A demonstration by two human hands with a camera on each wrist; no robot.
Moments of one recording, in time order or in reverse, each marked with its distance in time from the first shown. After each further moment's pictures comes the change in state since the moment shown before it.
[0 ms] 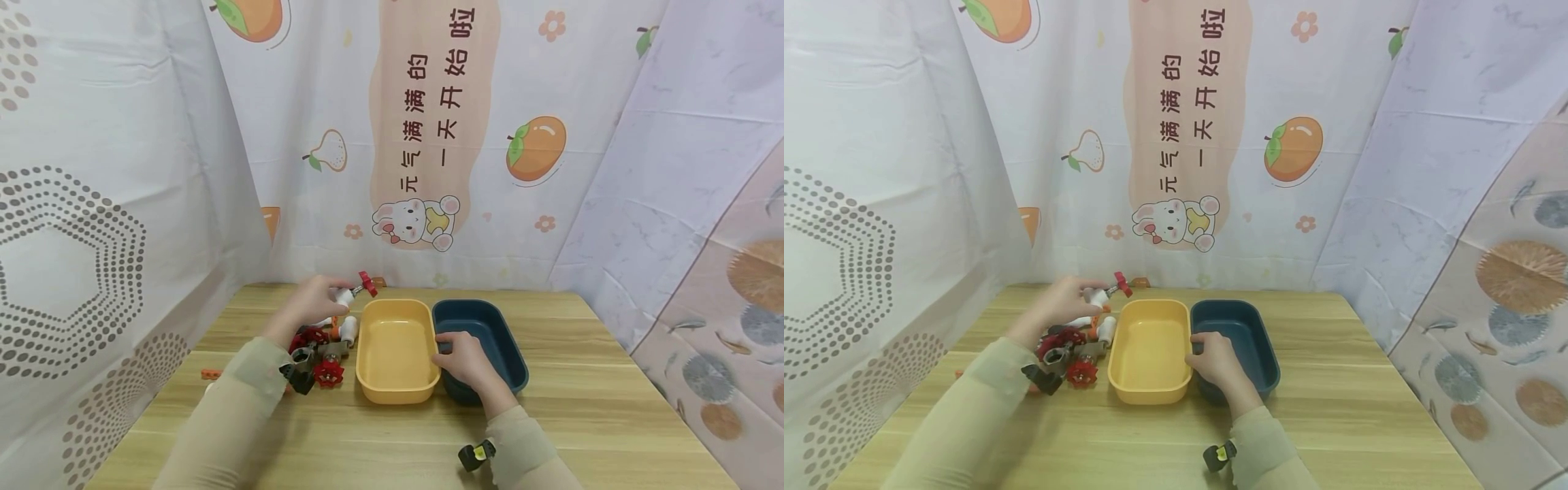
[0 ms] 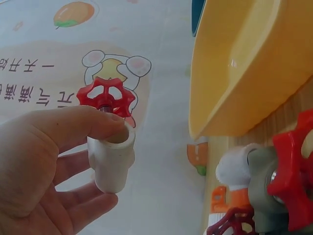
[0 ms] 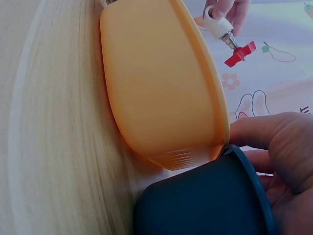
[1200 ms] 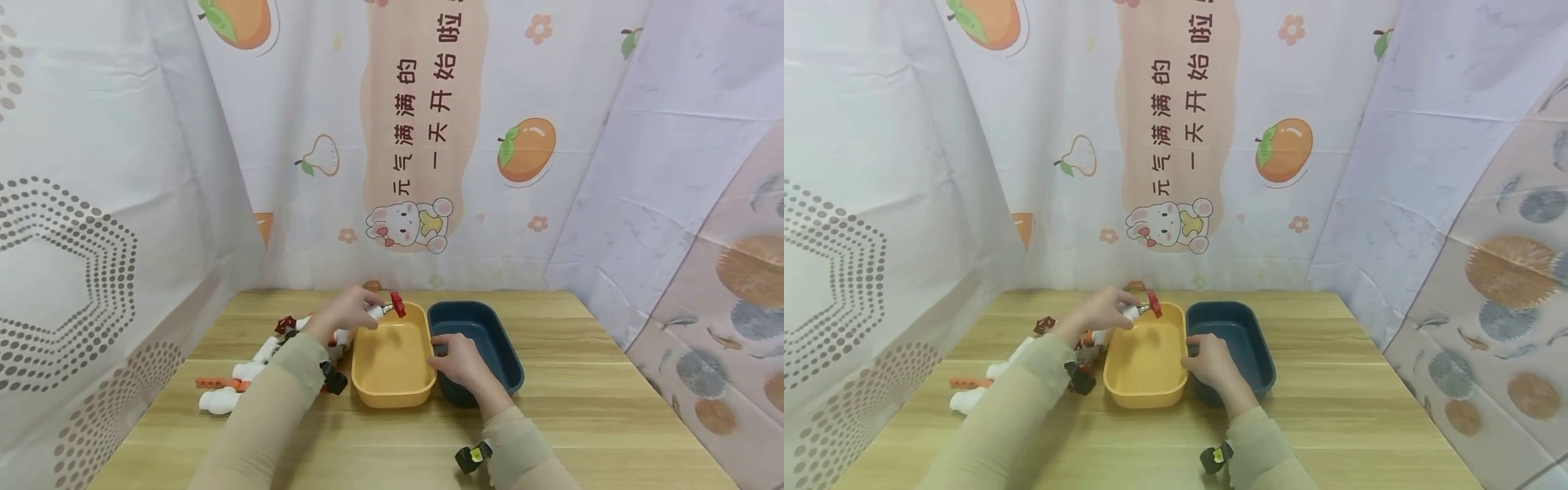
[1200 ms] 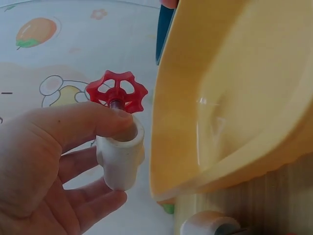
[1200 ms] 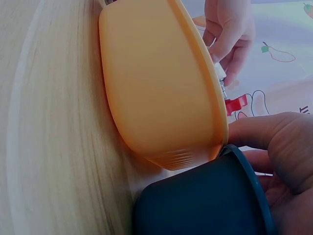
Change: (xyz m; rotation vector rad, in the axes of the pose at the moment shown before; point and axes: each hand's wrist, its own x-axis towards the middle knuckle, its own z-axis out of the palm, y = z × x) left_hand 0.043 0.028 0.056 0.002 -0.149 0.004; right_hand 0.001 0.002 -0.002 0.002 -0.007 -0.002
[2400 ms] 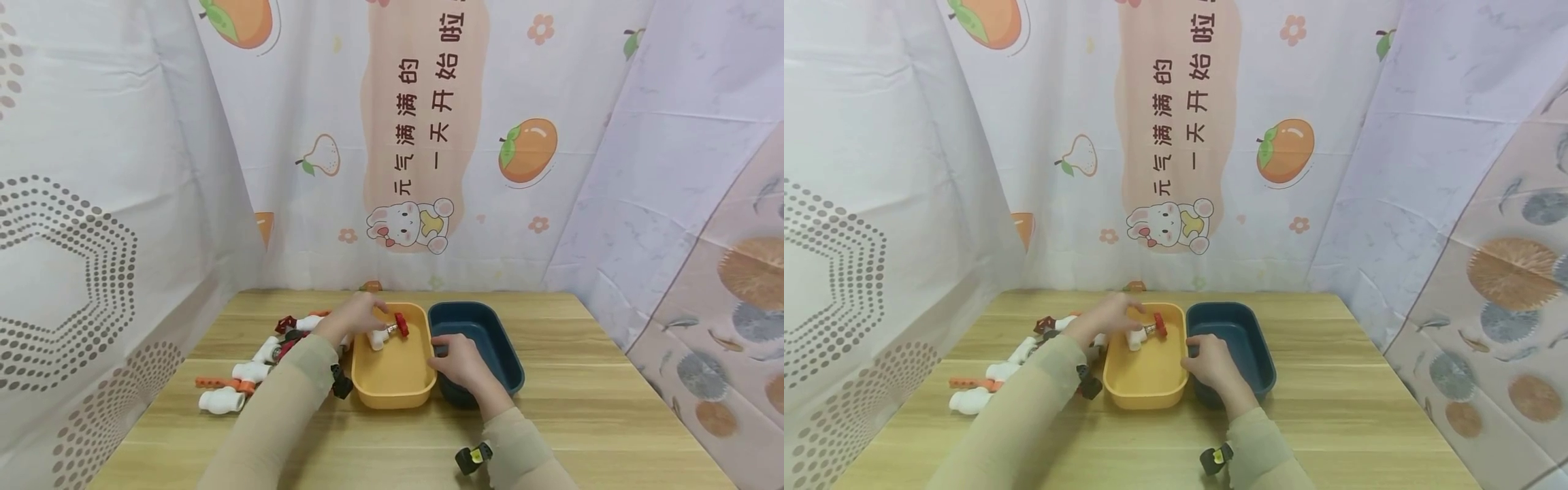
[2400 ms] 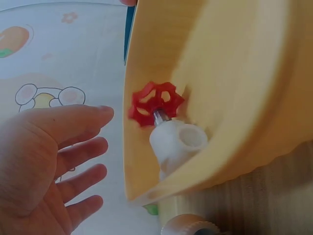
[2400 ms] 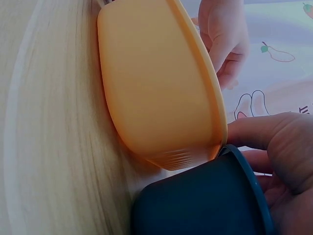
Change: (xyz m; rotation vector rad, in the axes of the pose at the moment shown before) left_hand 0.012 -0.003 0.020 0.072 -0.040 -0.024; right_hand 0.001 -0.002 0.002 -0.007 0.008 -0.003
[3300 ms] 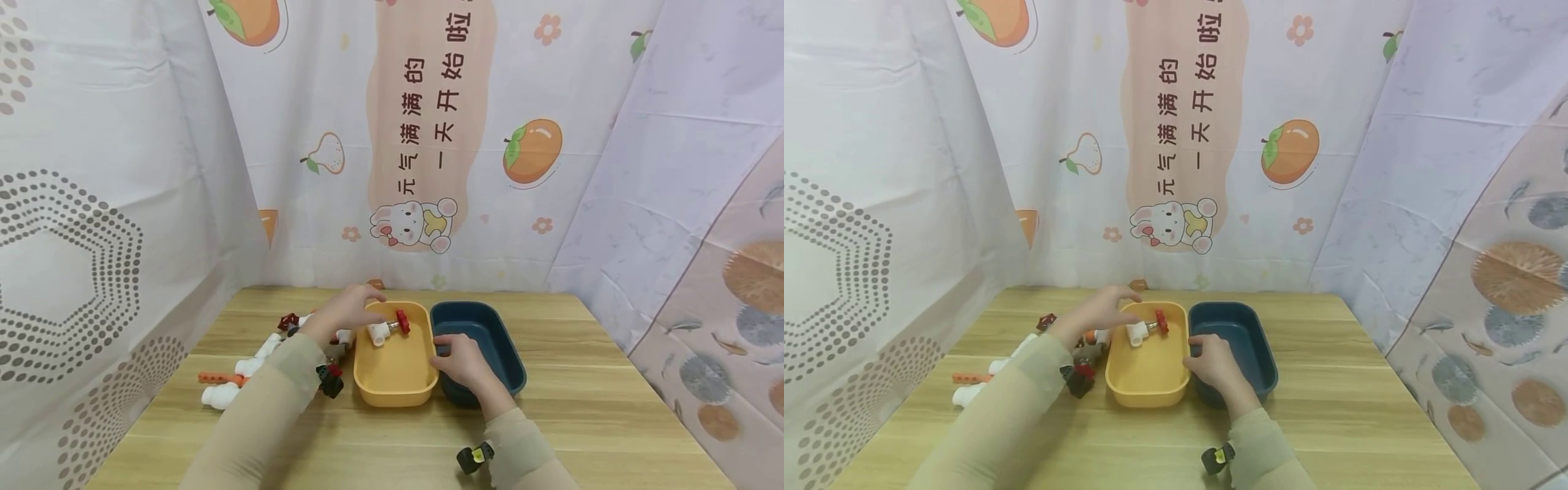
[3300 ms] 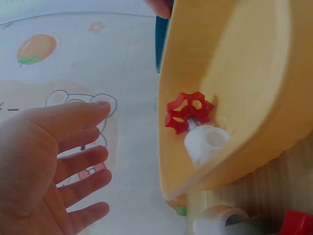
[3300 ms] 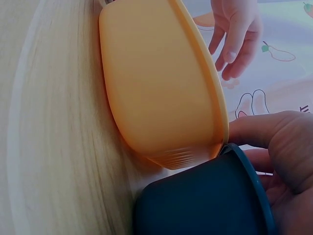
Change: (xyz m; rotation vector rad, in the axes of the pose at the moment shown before) left_hand -0.020 0.004 -0.023 0.047 0.059 0.080; right_hand -0.001 0.000 -0.002 0.002 -0.001 -0.003
